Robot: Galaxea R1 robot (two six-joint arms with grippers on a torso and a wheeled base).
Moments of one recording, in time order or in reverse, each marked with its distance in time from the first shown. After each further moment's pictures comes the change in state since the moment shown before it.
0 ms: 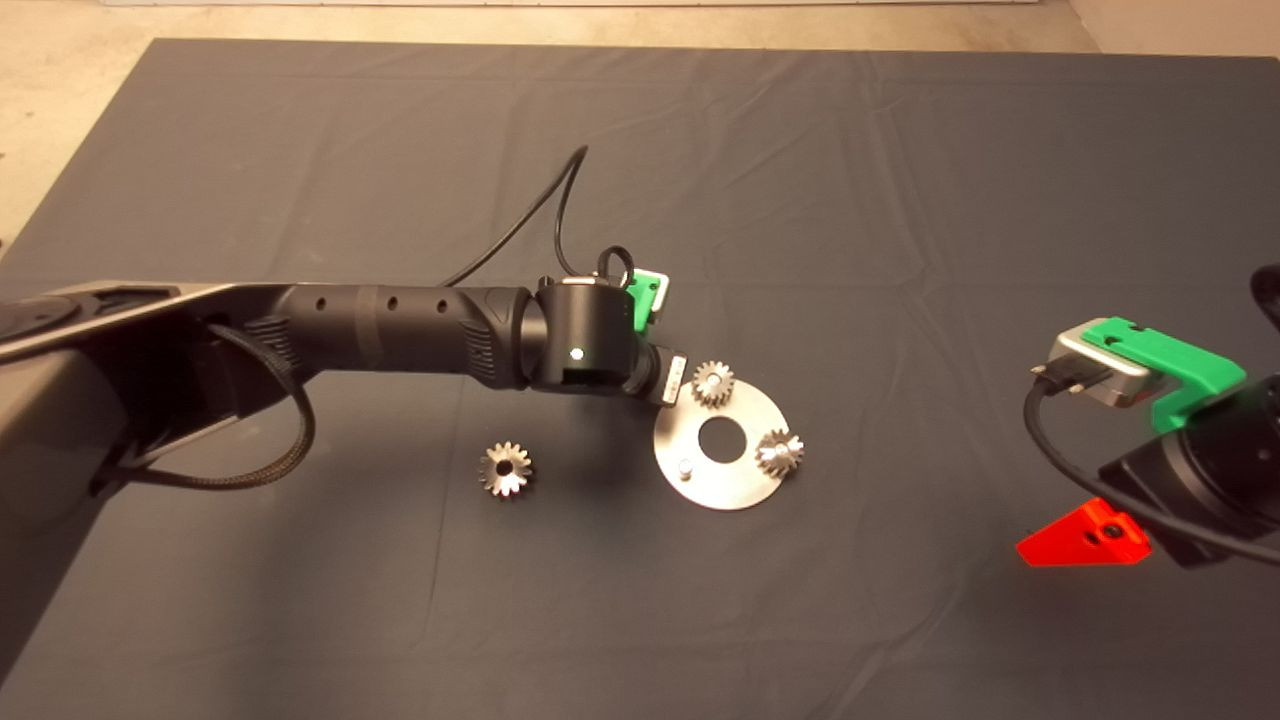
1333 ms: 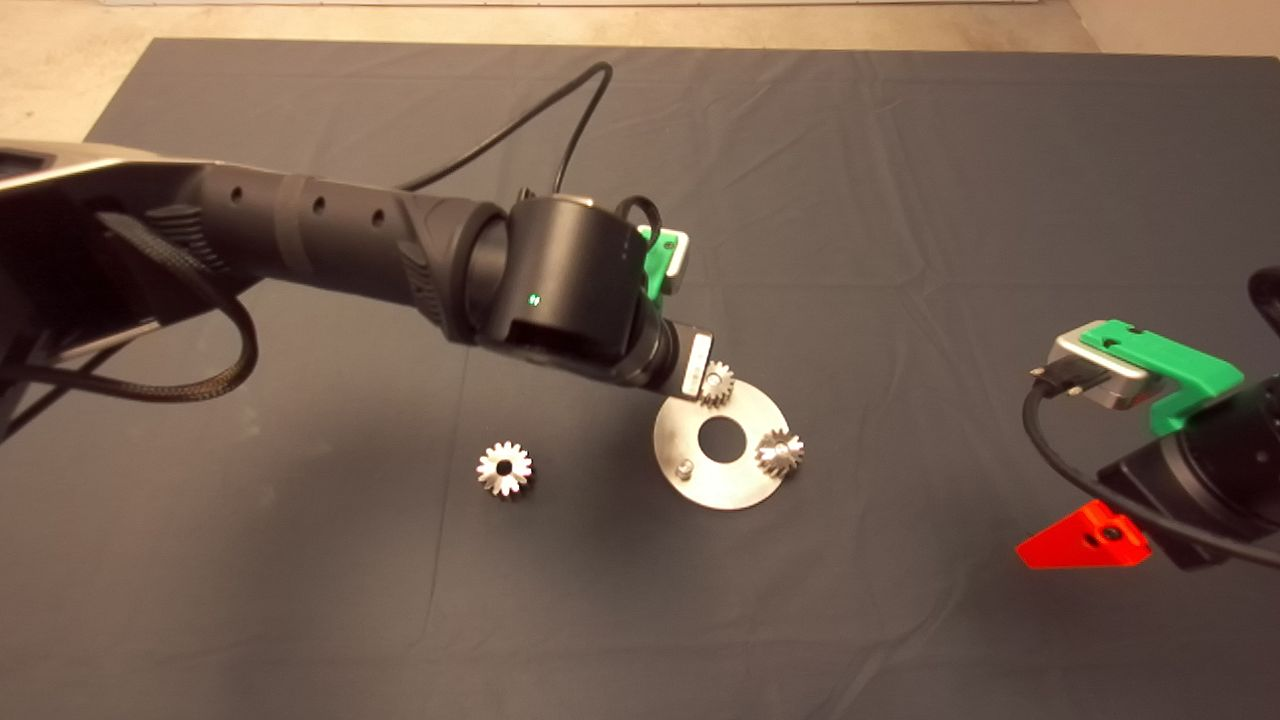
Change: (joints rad) left arm -0.214 -0.021 0.292 -0.219 0.096 -0.215; right arm -0.004 0.000 0.000 0.000 0.000 0.000
